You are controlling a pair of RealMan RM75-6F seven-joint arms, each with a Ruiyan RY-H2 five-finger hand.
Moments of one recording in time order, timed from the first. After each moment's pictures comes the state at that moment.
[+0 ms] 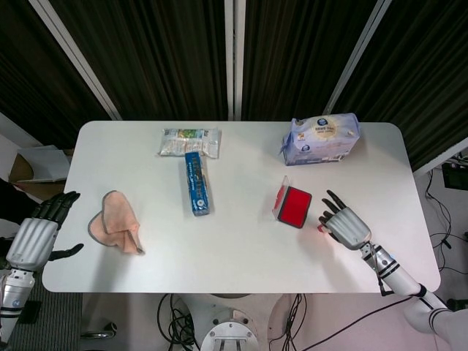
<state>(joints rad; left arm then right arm) -0.16 -1.10 0.00 -1.56 1.60 1.47 -0.07 0.48 -1.62 -0.12 -0.73 -1.78 1.33 0.10</state>
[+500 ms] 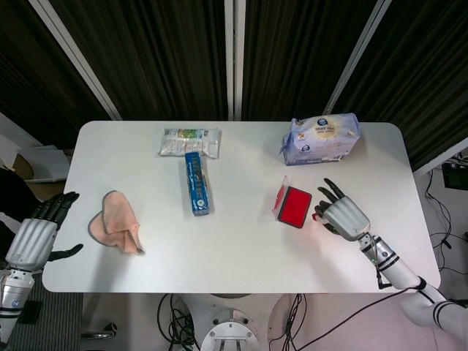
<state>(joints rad) -0.16 -1.11 0.00 -1.55 1.60 1.47 -0.09 0.54 -1.49 -0.06 -1.00 -1.74 1.28 0.08</state>
